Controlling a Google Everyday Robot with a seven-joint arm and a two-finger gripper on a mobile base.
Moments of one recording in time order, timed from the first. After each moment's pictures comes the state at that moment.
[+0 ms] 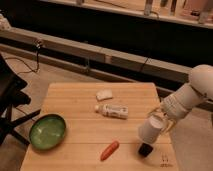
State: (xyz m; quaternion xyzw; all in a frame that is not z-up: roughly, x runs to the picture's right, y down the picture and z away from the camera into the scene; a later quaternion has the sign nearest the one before) arm 0.235 0.156 0.604 -0.33 -0.30 -0.10 0.89
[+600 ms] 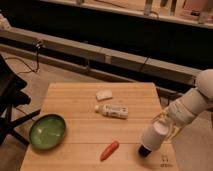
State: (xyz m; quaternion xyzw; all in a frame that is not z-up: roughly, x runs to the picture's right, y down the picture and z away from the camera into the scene) arm 0.242 0.181 0.594 -0.35 -0.32 -0.10 0.87
